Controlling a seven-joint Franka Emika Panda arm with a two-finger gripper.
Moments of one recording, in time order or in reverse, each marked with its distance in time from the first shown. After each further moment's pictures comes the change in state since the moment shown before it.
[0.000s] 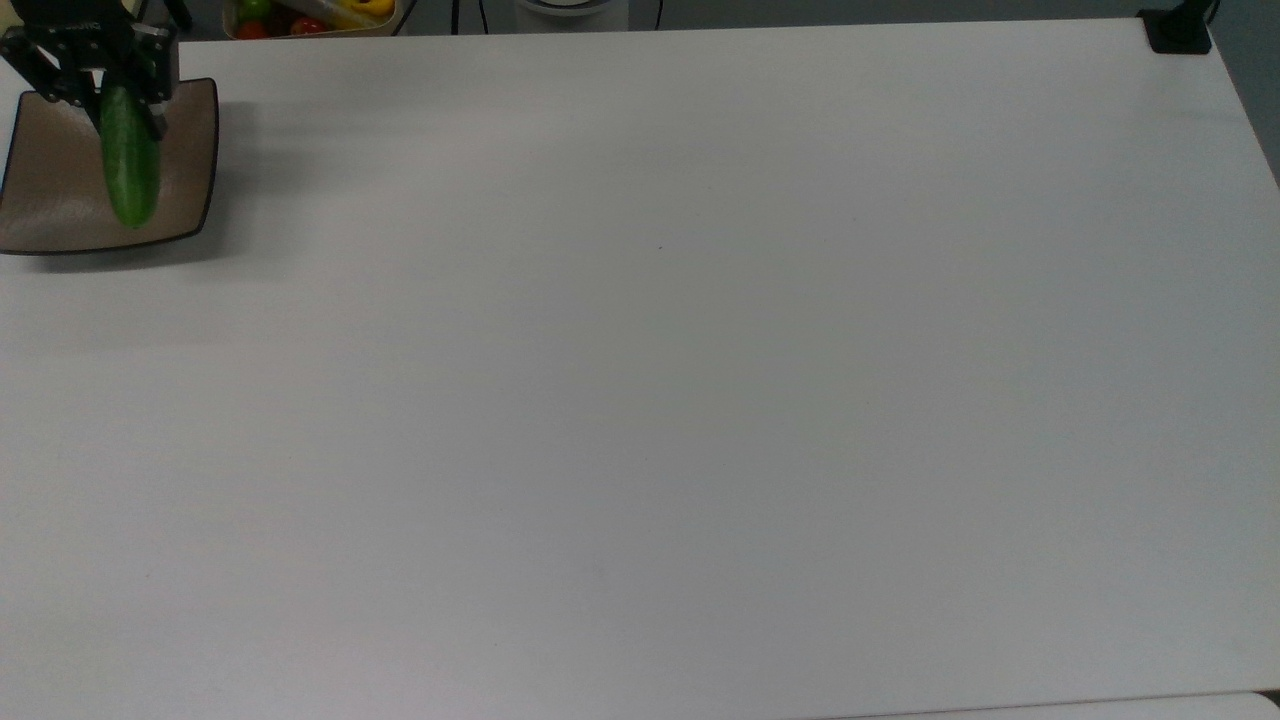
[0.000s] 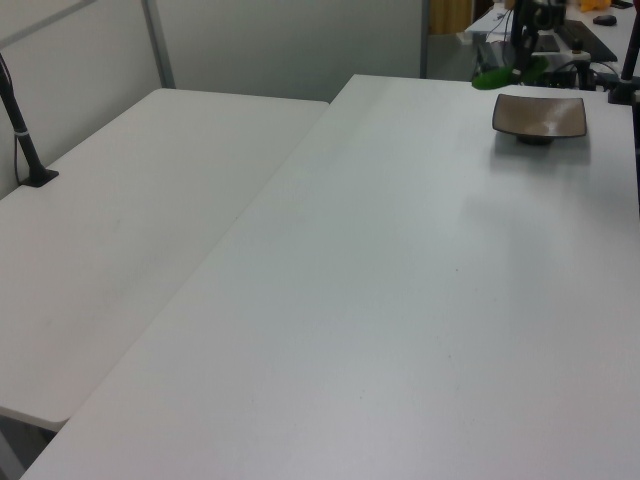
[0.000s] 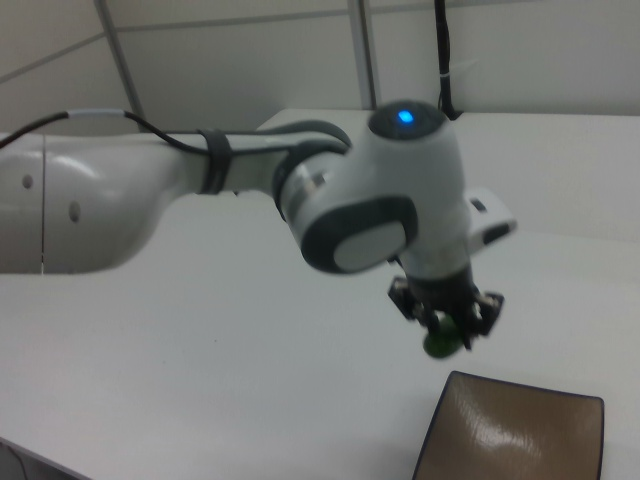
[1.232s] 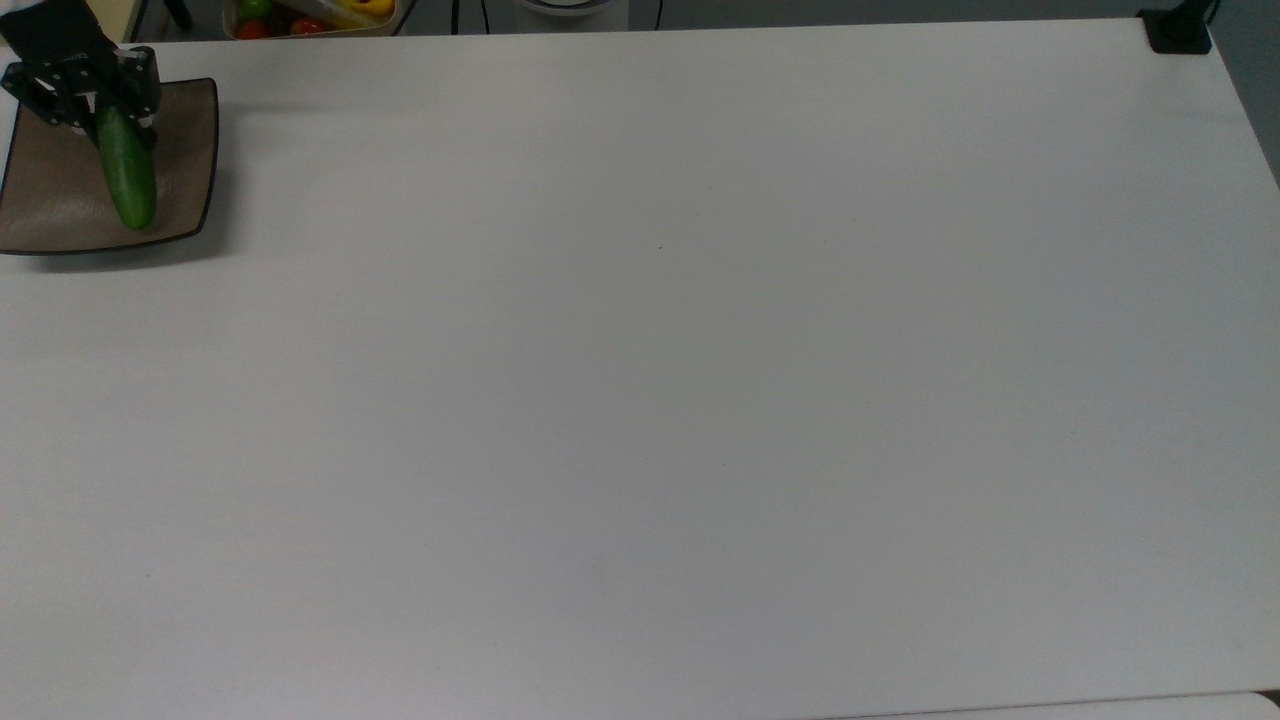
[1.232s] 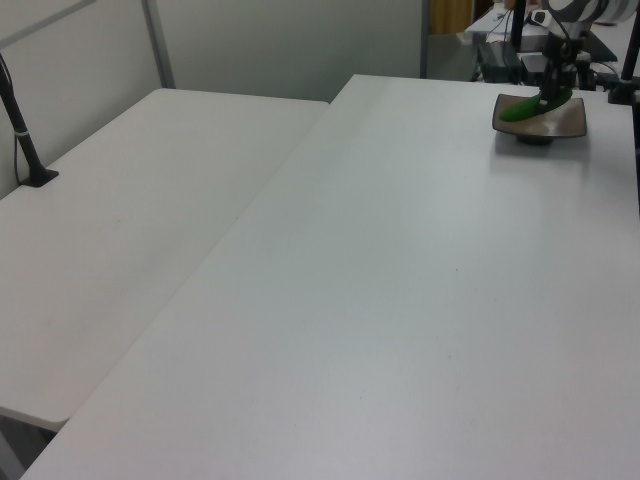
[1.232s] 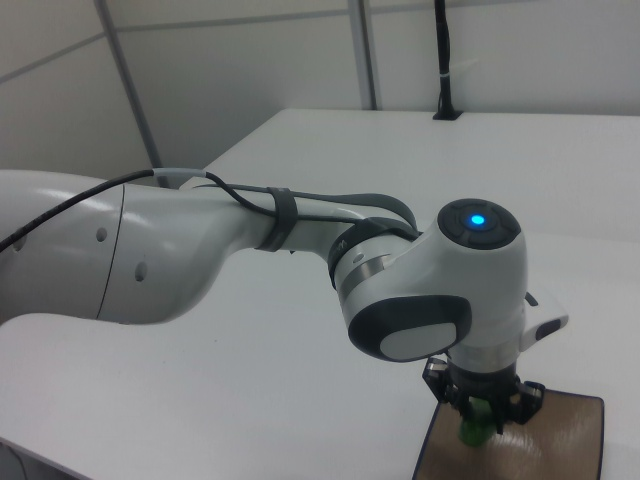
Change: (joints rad) arm -0.125 0.121 -0.002 -0.025 0.035 0.034 -0.208
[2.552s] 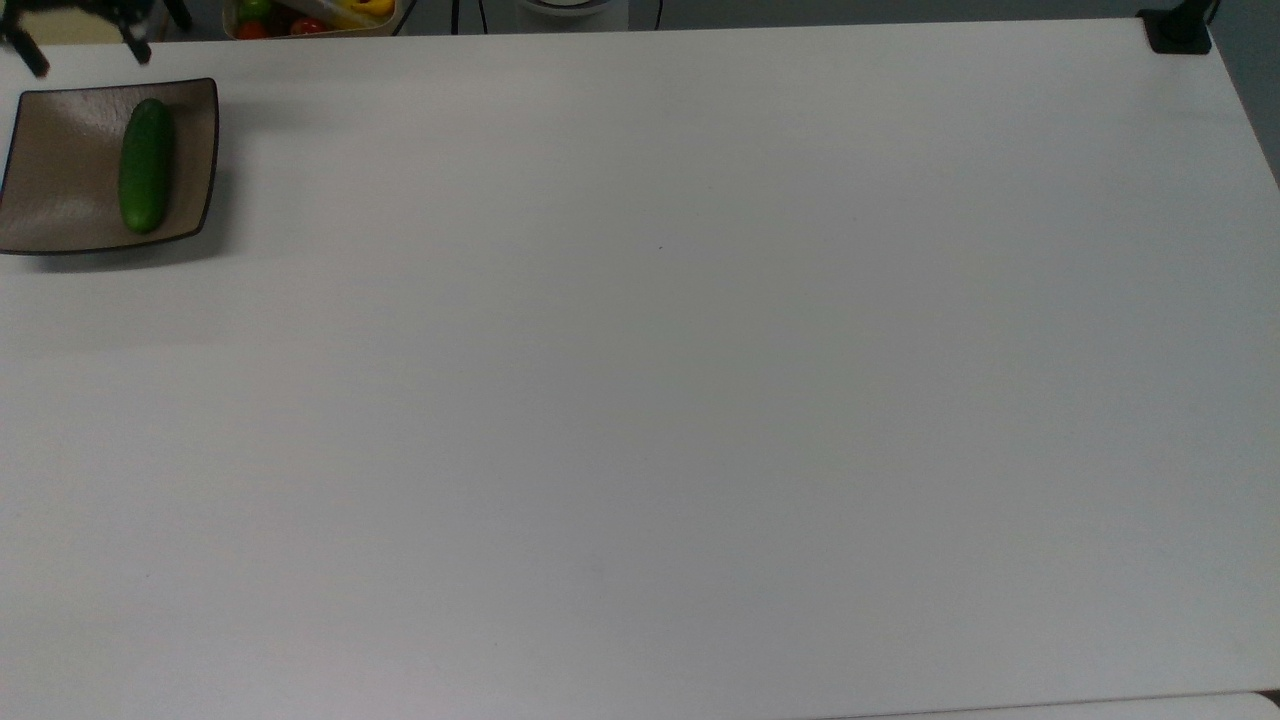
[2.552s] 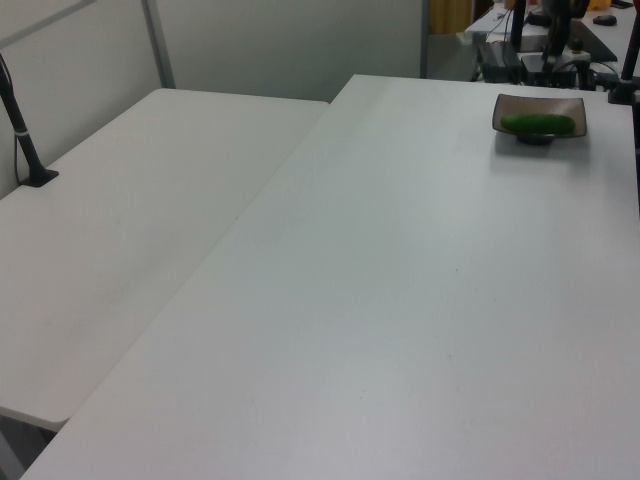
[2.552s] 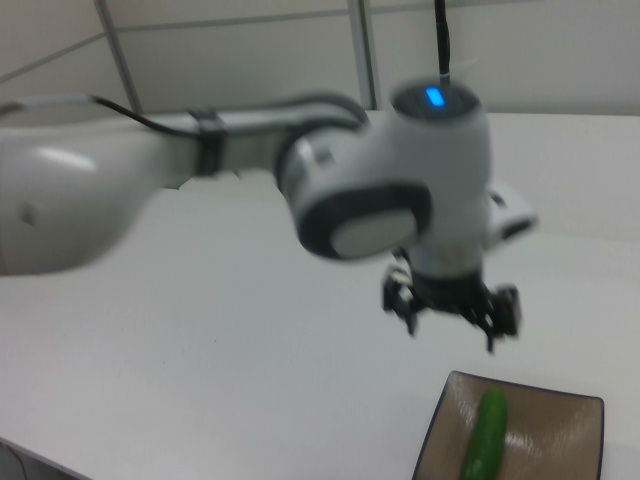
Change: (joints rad) arm 0.016 -0.159 0.005 0.090 0.000 -0.226 0.055
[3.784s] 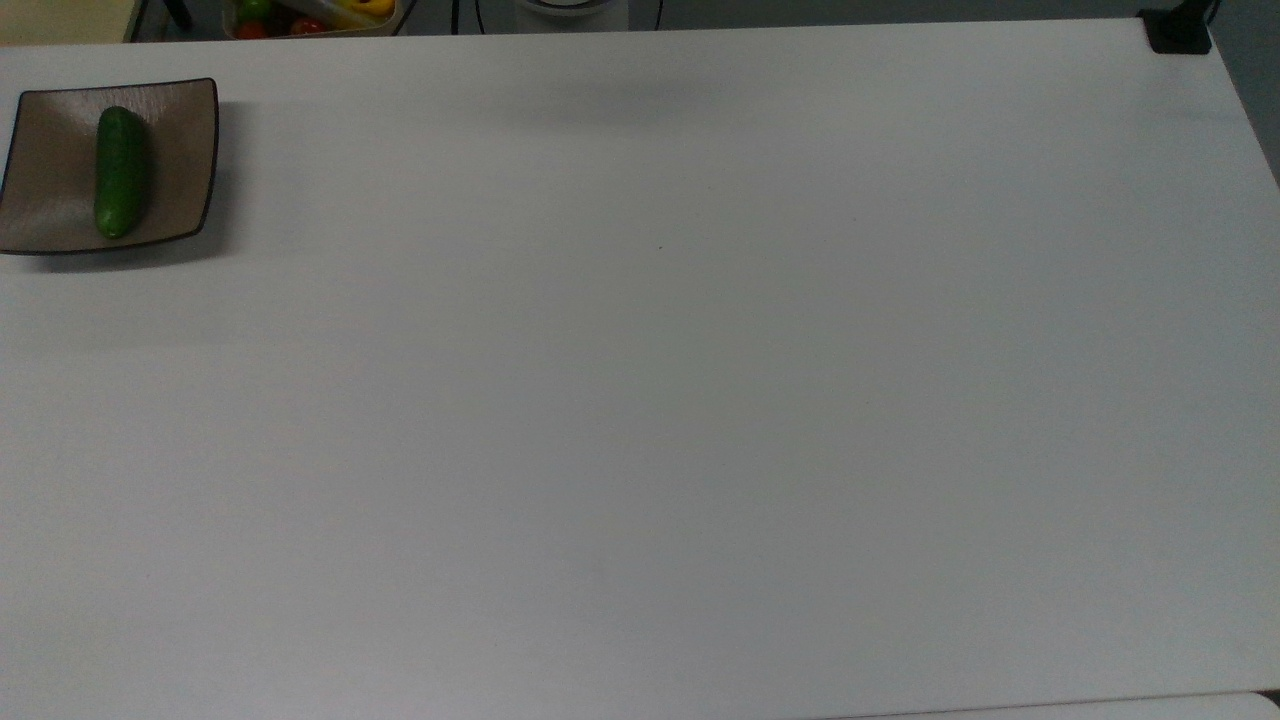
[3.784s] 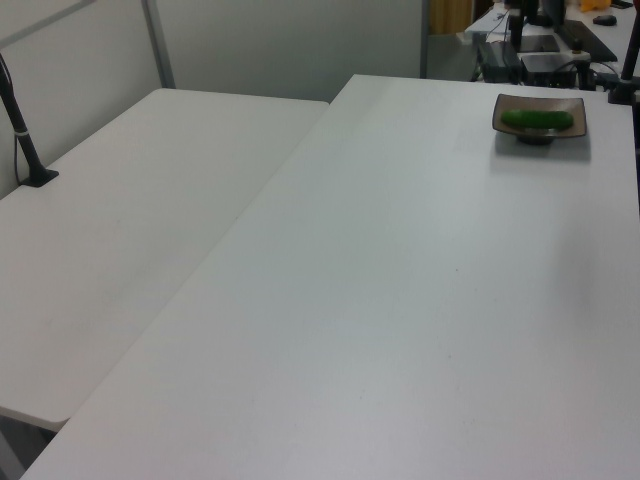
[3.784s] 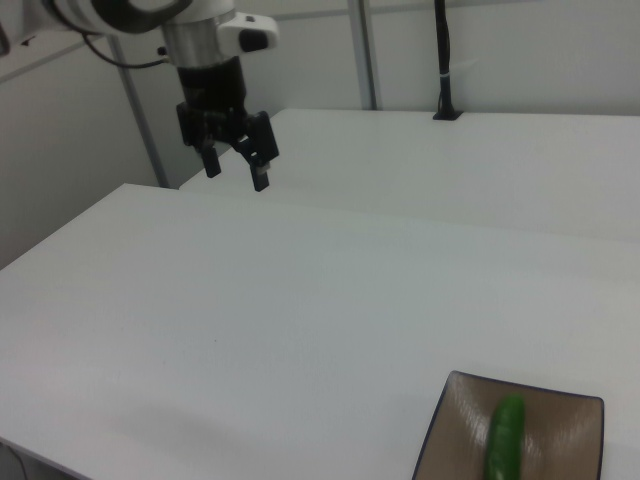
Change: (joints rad) arm 0.540 -0.153 0.039 0.253 -0.194 -0.499 0.896
